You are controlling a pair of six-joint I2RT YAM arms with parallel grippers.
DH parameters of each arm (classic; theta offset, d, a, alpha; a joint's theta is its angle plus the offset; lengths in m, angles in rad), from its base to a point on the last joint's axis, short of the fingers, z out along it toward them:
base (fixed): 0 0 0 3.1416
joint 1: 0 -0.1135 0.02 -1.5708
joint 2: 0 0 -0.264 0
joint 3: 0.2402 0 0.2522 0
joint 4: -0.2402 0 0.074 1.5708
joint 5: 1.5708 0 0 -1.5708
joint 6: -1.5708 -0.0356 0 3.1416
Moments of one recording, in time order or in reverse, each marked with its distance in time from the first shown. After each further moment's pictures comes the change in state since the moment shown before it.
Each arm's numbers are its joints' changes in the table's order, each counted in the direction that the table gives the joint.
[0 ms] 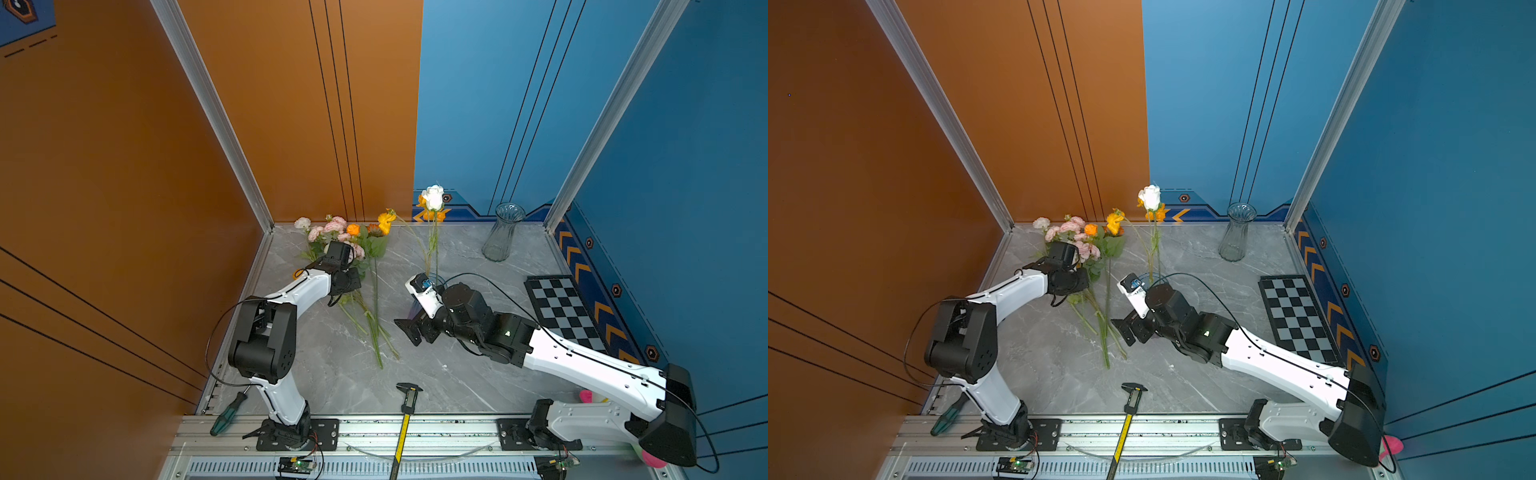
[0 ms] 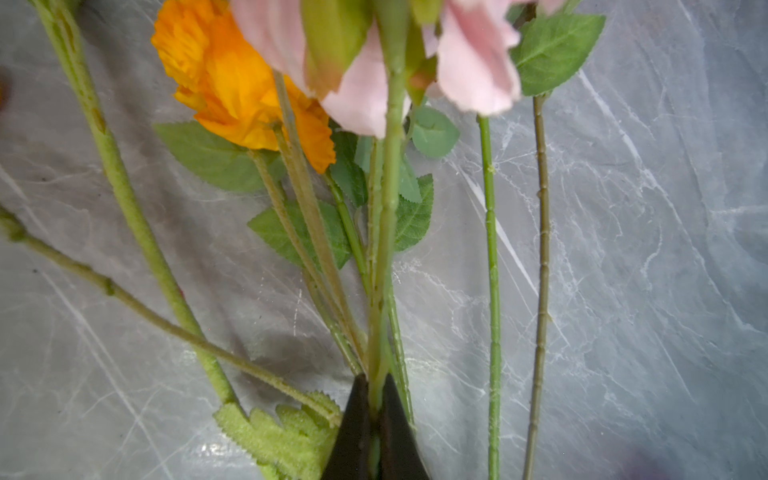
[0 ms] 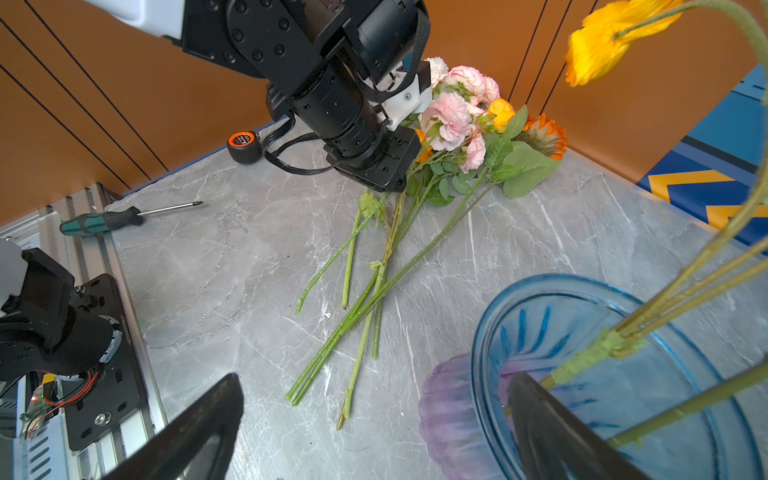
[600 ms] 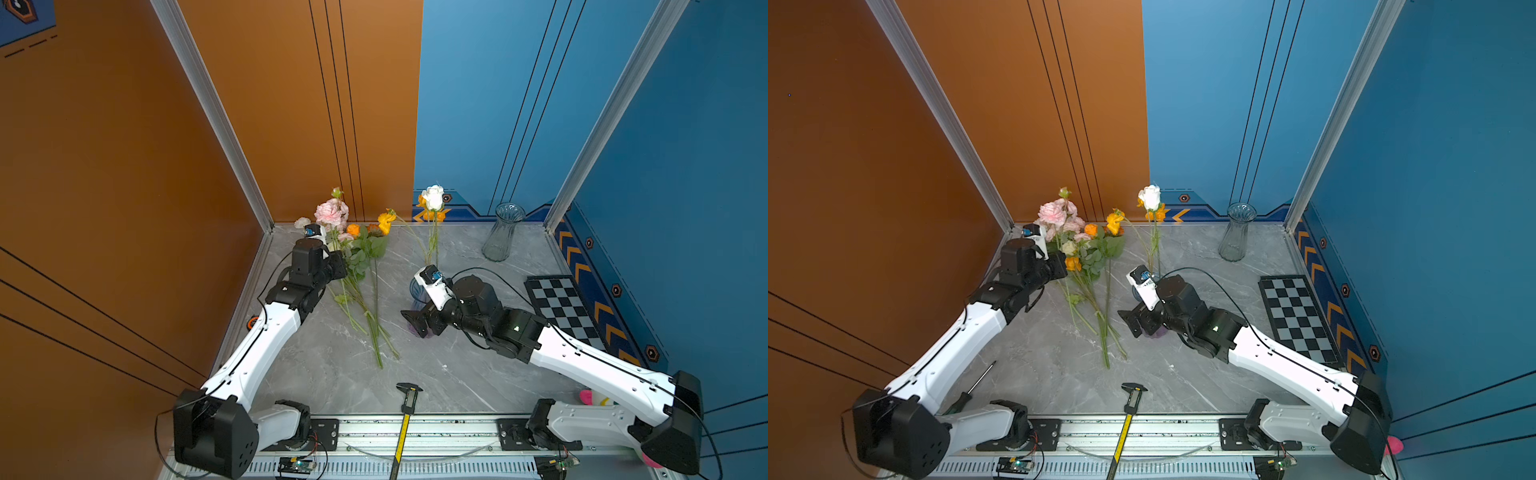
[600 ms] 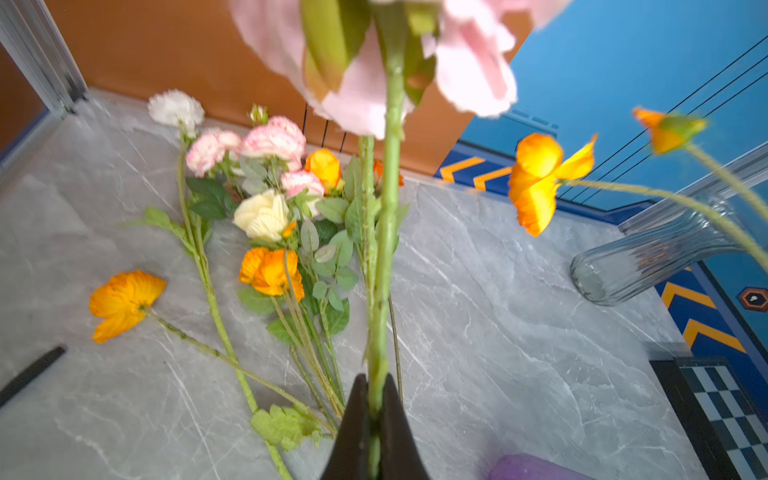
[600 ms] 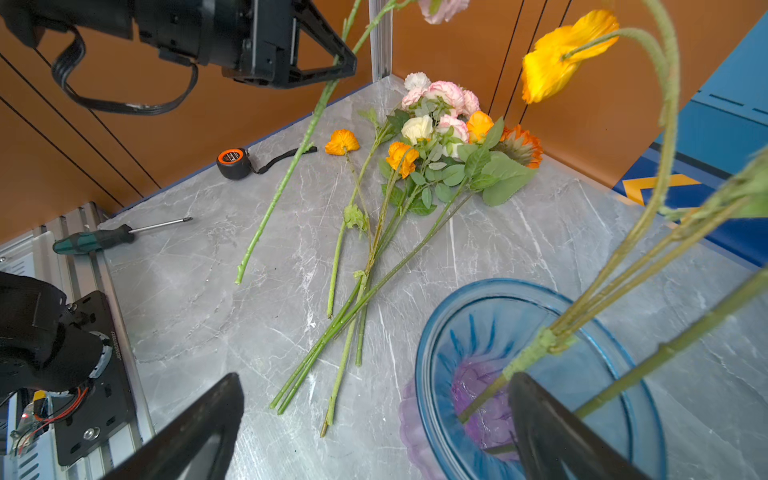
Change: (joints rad) left arm 0.000 0.580 -0.180 0.183 -0.043 -0.068; right arm 0.073 0.061 0.000 0.000 -0.049 0.018
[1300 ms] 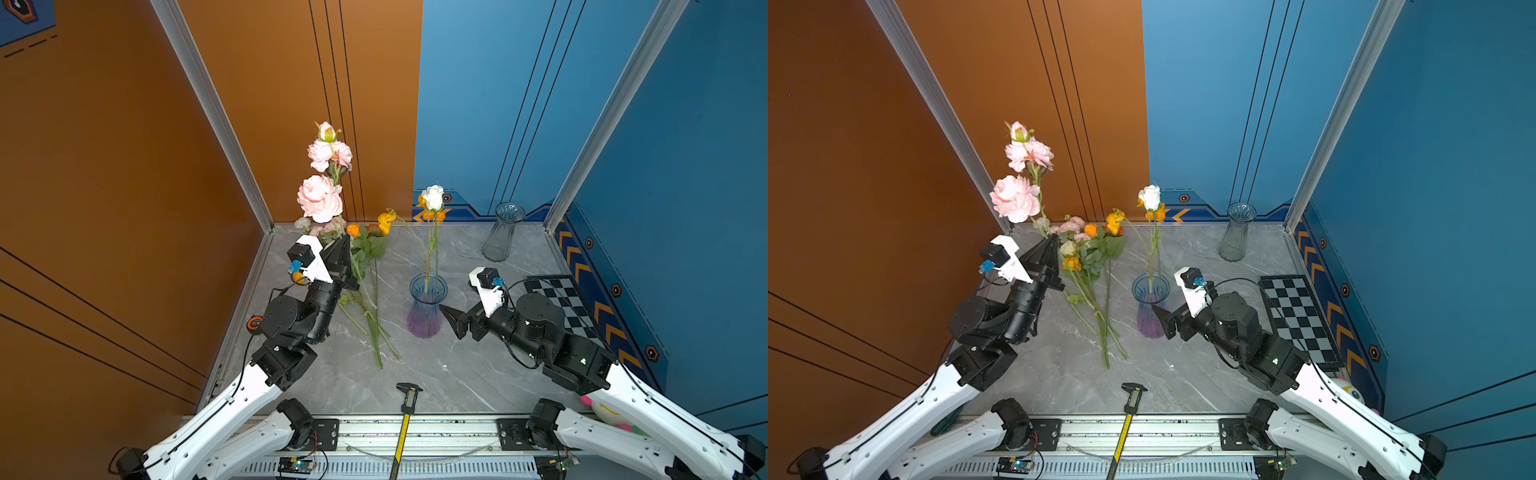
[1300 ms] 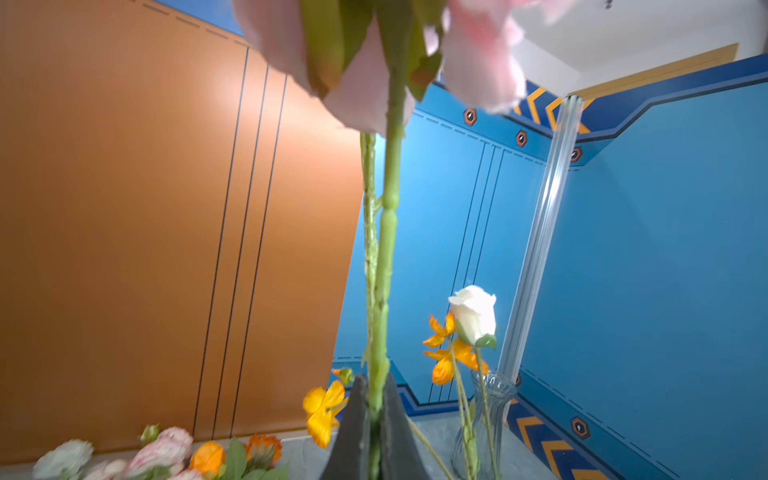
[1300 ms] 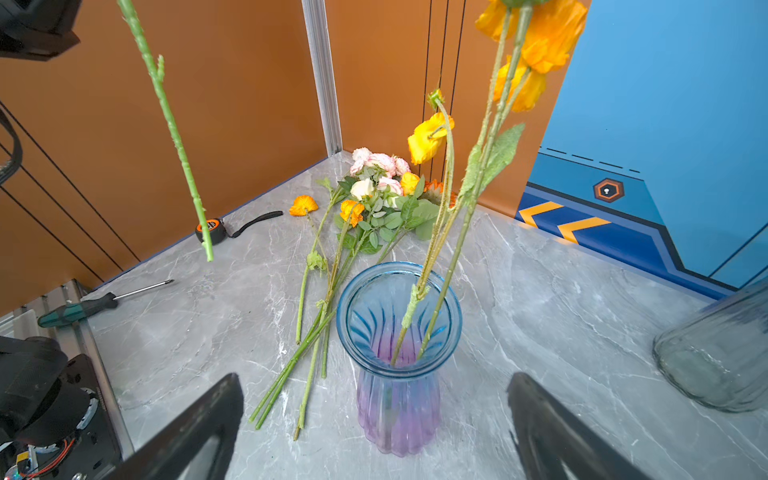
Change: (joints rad) left arm 0.524 0.300 -0.164 0.736 -0.354 -0.333; right arm 0.060 0.359 -0.128 -0.065 0.098 -0.027
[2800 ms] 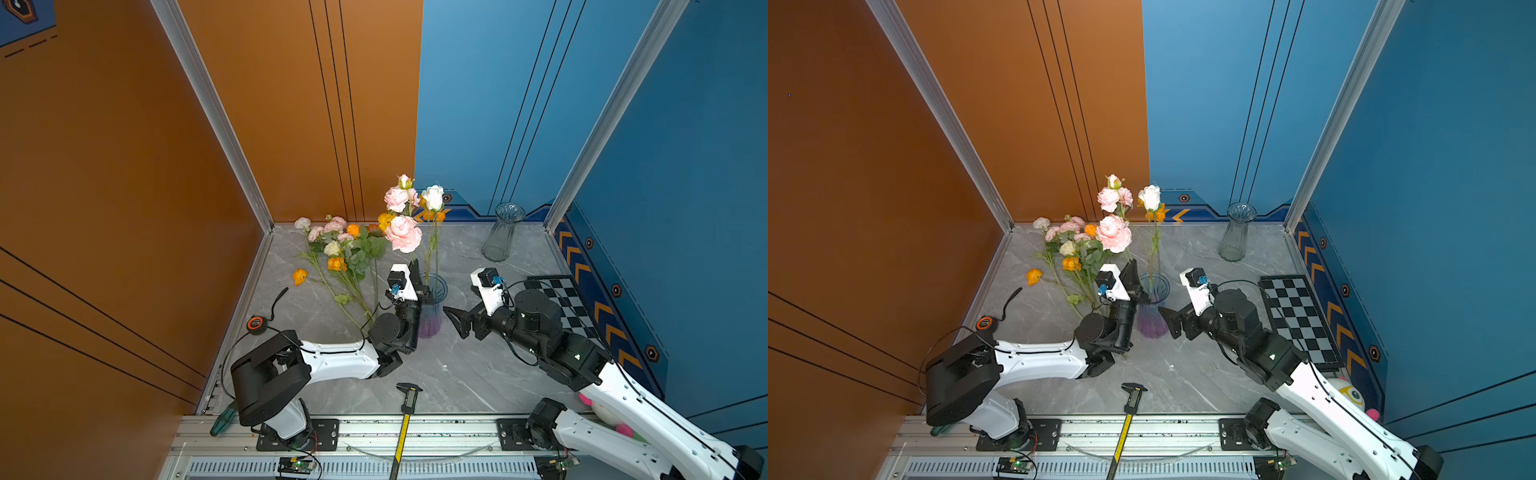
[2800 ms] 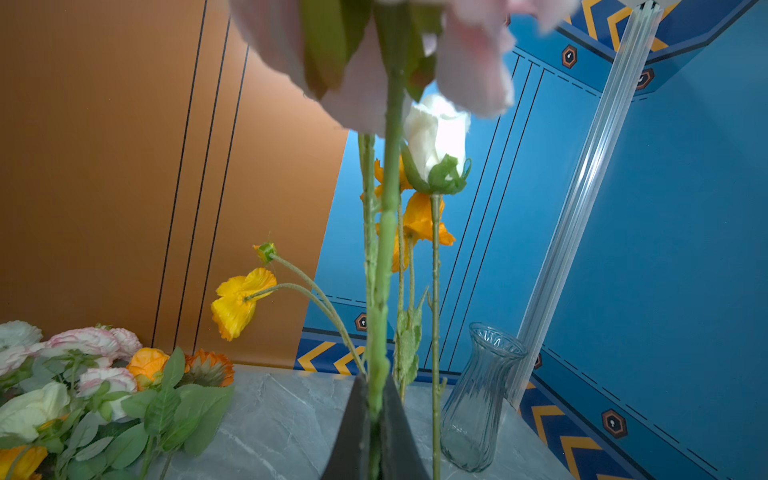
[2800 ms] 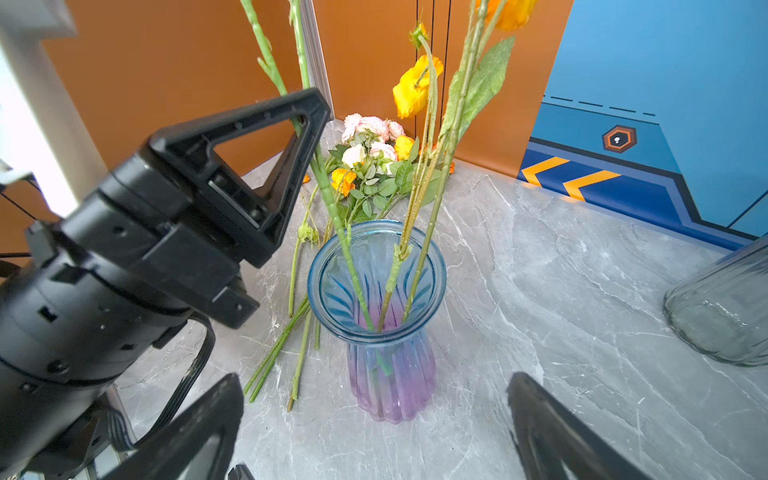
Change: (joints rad) left arm 0.339 -0.728 -0.043 0.795 -0.492 -0.103; right arm 0.127 0.002 -0.062 -0.015 -0.131 -0.017
